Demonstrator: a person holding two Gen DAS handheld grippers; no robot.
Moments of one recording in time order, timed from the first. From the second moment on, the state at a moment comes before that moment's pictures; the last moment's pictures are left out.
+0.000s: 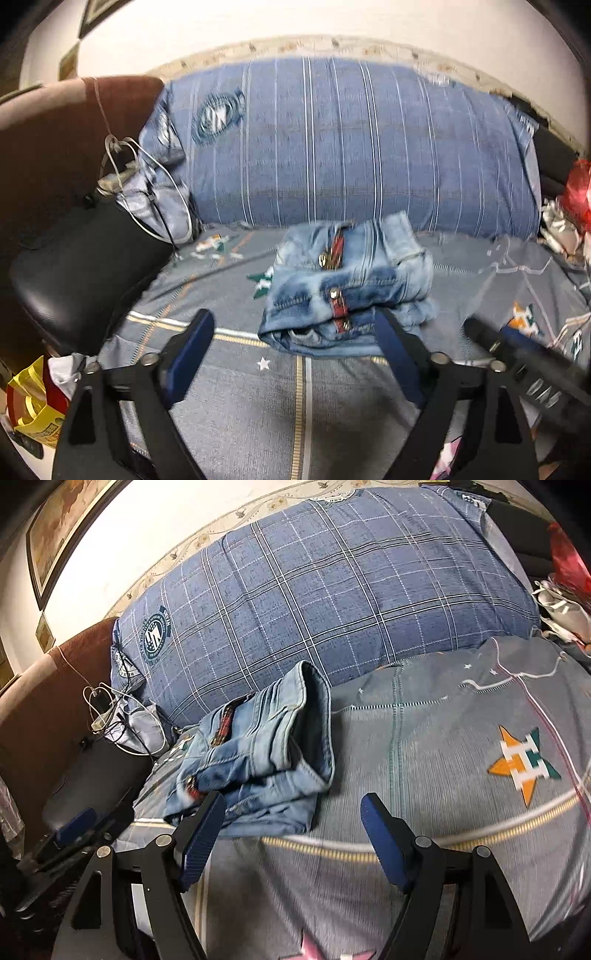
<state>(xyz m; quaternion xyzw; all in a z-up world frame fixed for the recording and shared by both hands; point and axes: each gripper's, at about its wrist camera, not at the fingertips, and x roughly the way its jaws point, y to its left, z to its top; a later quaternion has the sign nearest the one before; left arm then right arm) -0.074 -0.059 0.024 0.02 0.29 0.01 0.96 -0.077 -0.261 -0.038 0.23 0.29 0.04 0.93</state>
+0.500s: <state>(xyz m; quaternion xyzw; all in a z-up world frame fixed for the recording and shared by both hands) -0.106 -0.043 0.062 -0.03 0.27 -0.01 0.96 -0.102 -0.224 -0.015 0.18 0.29 0.05 0.94</state>
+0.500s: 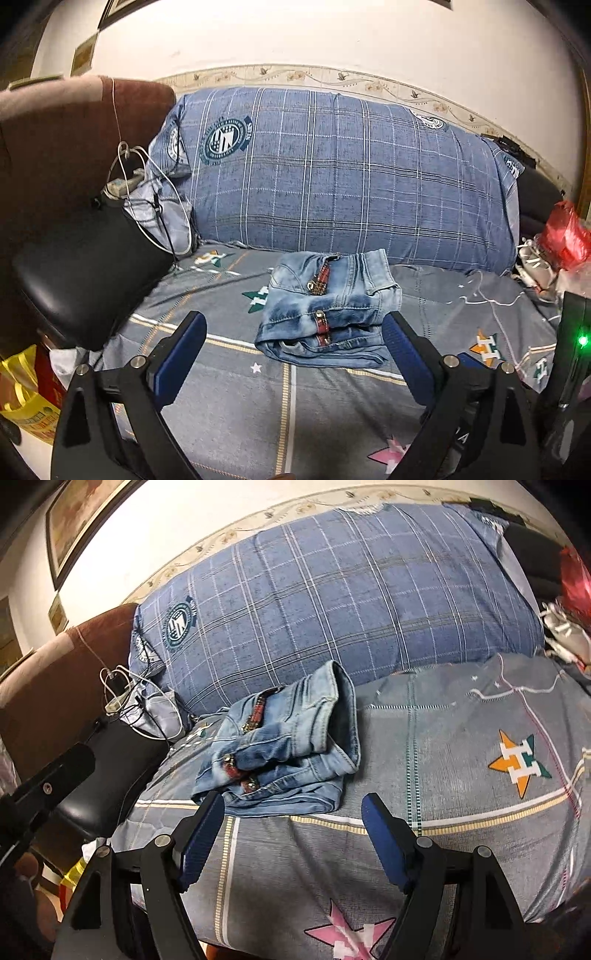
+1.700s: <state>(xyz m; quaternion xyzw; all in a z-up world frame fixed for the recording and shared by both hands) -0.089 -0.044 0.034 -0.03 0.31 -0.03 0.95 -0.099 -0.197 -0.023 0.14 0.30 0.05 0.94</state>
